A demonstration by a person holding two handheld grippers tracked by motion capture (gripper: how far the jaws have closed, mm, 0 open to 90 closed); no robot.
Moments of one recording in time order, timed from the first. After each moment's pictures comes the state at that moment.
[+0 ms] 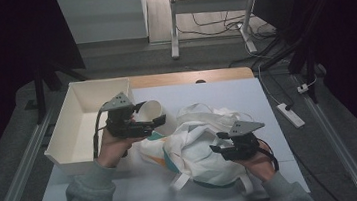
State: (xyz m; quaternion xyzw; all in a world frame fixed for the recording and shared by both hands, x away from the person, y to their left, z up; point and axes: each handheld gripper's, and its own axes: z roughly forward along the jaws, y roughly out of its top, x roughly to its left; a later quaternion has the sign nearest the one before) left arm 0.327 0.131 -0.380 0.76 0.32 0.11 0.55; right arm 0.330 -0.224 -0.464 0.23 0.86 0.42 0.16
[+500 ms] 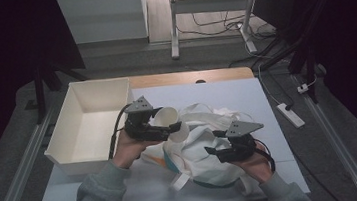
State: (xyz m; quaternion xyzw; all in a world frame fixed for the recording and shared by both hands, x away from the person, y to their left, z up) left arm 0.337 0.093 -0.398 0.79 0.31 0.08 0.52; right arm 0.322 -0.211 -0.454 0.22 0.85 0.46 0.15
